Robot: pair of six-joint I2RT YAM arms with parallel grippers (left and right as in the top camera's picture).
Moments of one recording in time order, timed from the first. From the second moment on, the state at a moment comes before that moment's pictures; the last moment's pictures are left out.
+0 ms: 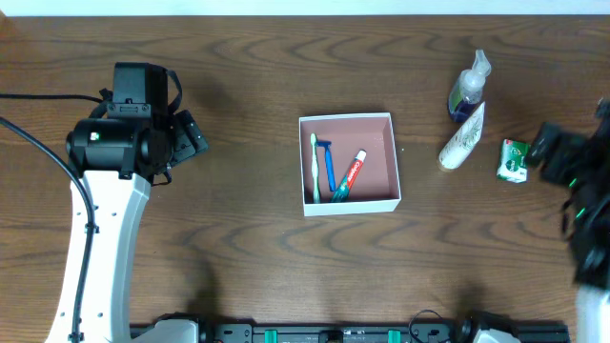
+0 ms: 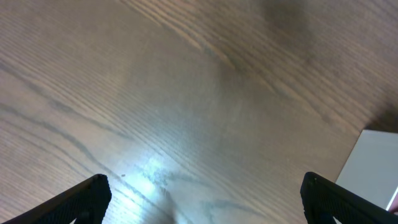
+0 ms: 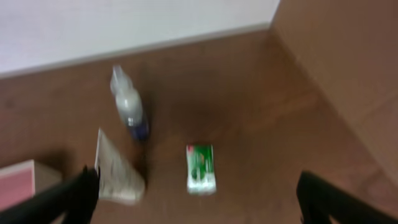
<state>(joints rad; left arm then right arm) -0.04 1.38 1.45 -1.24 -0.22 -0.52 -0.28 1.05 1.36 -0.91 0.08 0.03</state>
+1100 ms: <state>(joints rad) -0.04 1.38 1.44 -1.24 -0.22 -0.52 -0.43 2.02 1.73 -1.17 0.09 -0.02</state>
